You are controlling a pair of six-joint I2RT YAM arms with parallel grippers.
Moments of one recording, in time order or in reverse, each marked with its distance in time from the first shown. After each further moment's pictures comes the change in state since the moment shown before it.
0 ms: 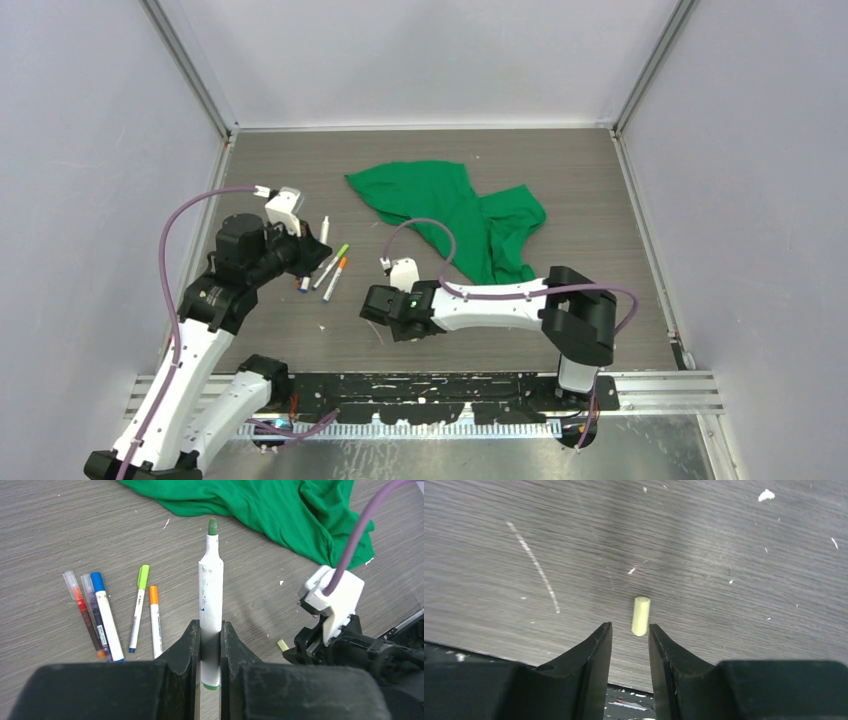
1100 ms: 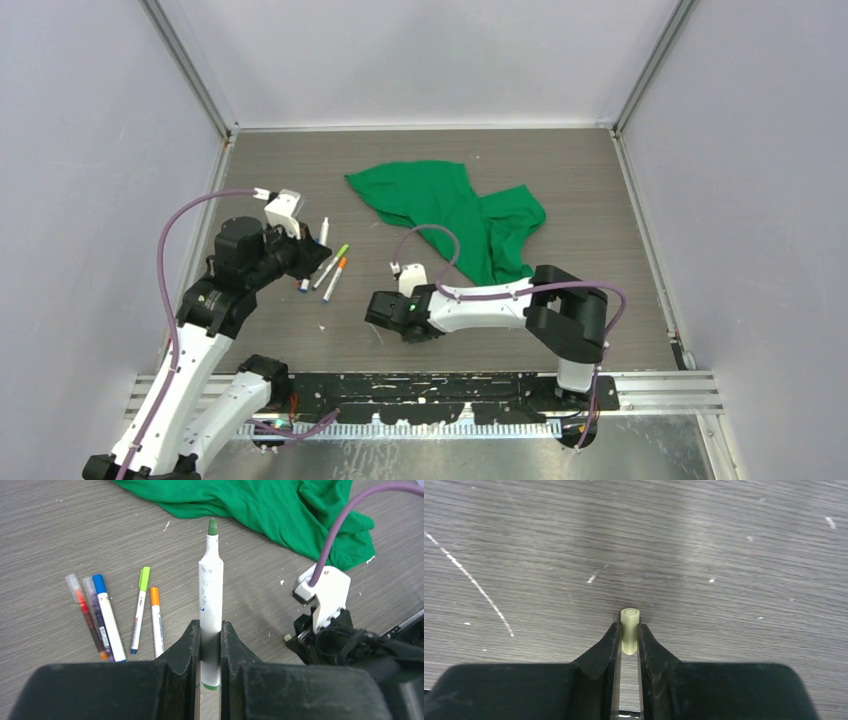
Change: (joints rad) left arm -0.016 -0.019 -0.005 0.002 -0.020 0.008; right arm -0.010 0.090 -0.031 -0.017 0.018 0.084
